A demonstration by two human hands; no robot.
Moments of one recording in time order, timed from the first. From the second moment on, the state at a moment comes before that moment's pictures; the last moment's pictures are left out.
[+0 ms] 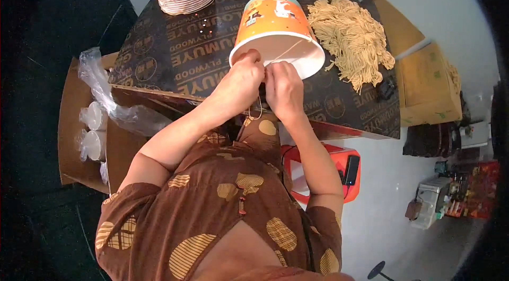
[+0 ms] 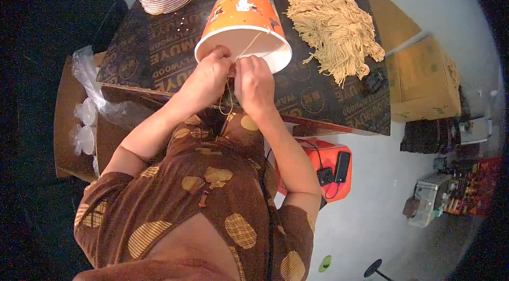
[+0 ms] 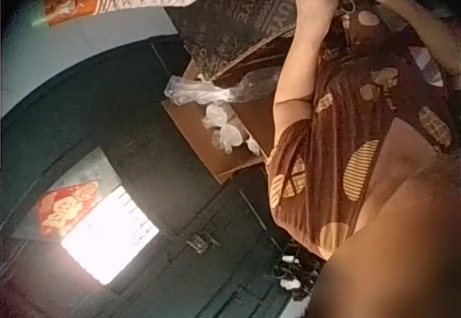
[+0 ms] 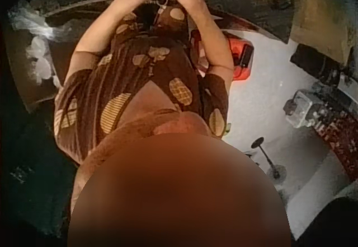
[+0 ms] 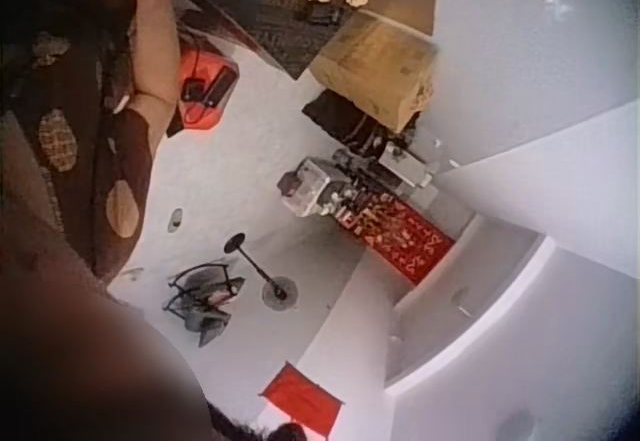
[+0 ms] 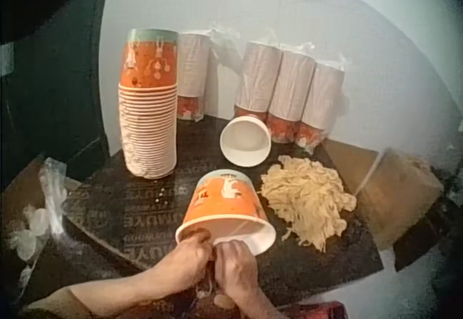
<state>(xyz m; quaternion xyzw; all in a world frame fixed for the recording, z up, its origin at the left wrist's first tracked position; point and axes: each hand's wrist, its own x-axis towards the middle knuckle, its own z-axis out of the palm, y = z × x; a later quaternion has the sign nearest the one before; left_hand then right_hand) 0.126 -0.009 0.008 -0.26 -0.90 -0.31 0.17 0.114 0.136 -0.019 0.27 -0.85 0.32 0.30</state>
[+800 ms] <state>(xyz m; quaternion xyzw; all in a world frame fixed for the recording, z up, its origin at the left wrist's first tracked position) 0.106 -0.027 -0.009 -0.20 -0.87 -0.42 0.14 0.161 0.125 -0.009 0.22 -0.92 0.23 0.23</state>
